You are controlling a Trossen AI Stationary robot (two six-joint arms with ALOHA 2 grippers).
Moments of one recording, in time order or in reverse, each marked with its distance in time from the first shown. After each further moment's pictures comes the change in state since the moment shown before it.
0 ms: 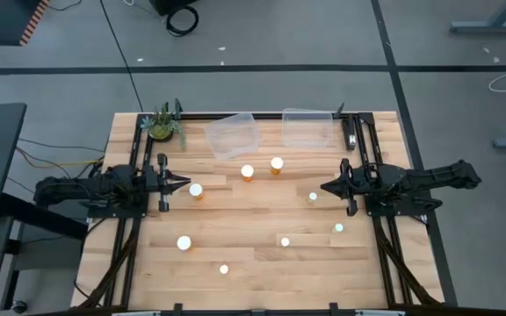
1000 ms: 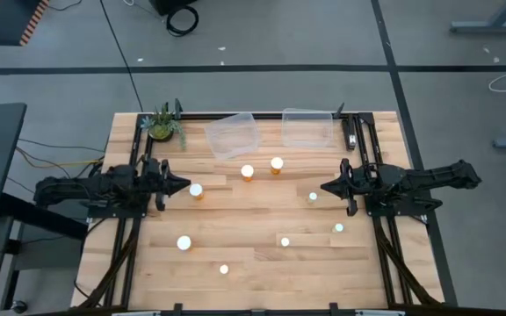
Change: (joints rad) left arm 0.000 0.008 0.026 -0.097 0.012 -0.624; right arm 0.000 0.000 0.000 0.000 0.000 0.000
